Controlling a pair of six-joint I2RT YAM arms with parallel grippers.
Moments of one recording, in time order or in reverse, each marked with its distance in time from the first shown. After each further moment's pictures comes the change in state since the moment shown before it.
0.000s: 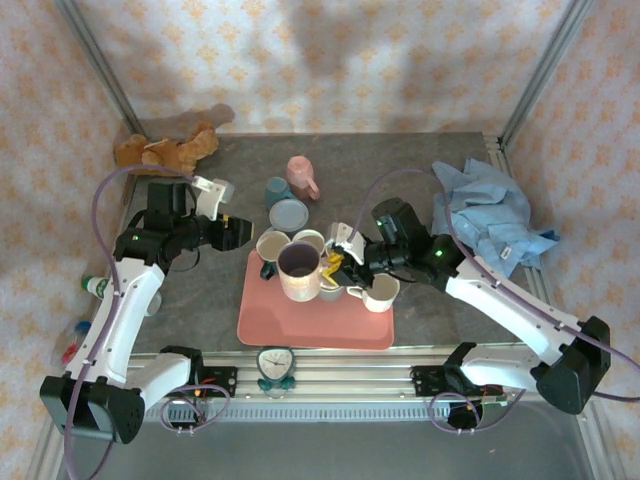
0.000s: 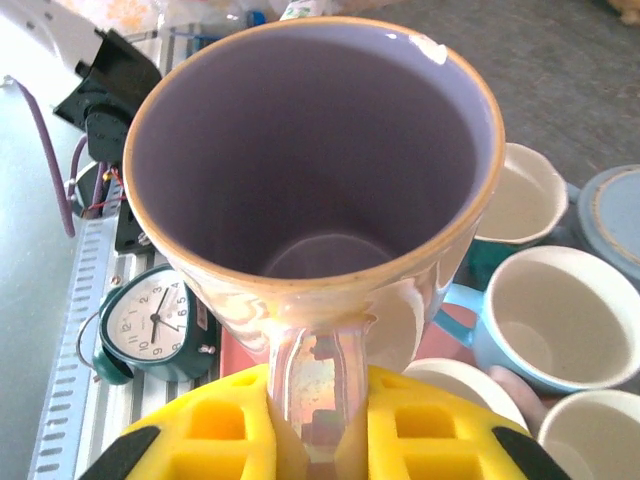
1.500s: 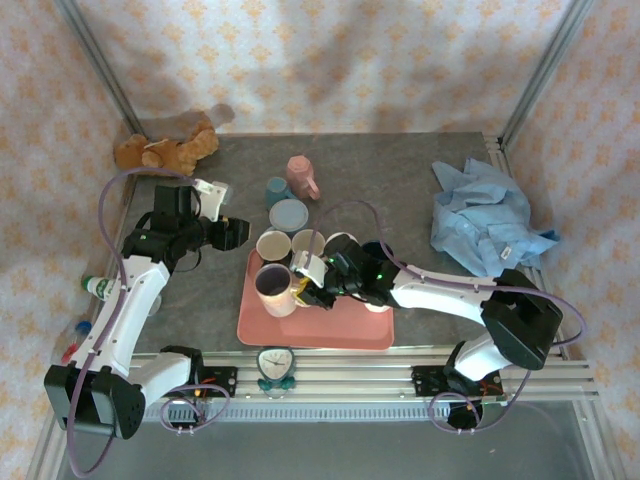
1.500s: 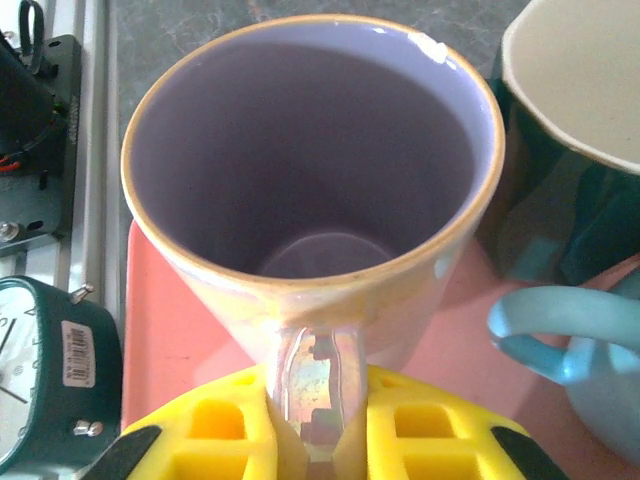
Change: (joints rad) left arm 0.000 0.025 -0.061 0.074 -0.130 -0.005; right arm 0.182 0.306 -0.214 0.524 0.239 0.188
